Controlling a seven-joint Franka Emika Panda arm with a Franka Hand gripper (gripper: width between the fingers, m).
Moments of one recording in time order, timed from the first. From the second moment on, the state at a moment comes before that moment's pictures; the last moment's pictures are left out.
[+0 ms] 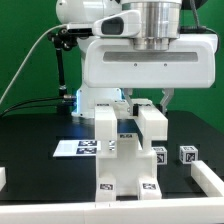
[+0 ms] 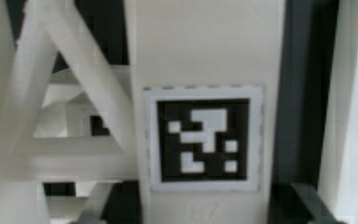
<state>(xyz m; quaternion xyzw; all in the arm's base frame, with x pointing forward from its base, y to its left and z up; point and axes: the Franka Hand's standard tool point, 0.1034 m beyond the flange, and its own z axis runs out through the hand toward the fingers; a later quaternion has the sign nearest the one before) 0.574 0.041 0.131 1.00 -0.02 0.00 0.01</state>
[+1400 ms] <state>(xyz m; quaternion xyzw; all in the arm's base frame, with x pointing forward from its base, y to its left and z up) 0.566 0.037 0.131 1.00 -0.06 0.00 0.01</state>
